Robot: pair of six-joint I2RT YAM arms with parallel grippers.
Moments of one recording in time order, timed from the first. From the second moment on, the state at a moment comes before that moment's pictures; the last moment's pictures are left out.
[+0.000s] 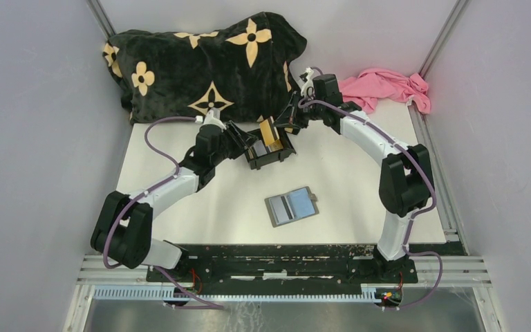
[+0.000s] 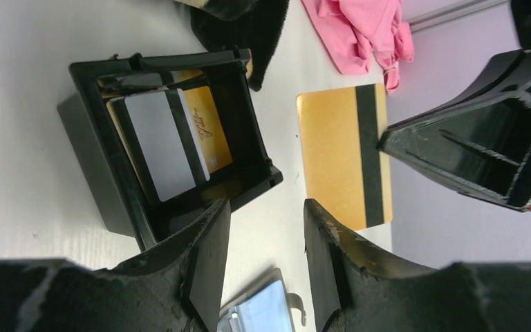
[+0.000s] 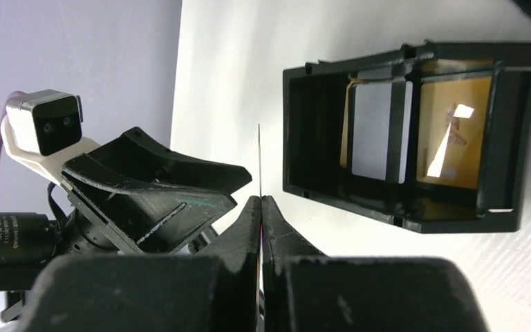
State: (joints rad) left arm -0.43 1.41 0.79 0.25 0.09 -0.89; right arm 0.41 1.89 1.58 -0.28 -0.58 0.69
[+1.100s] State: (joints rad) left arm -0.43 1.41 0.64 0.59 0.17 -1.10; right arm 0.41 1.86 1.31 0.10 -0.76 1.05
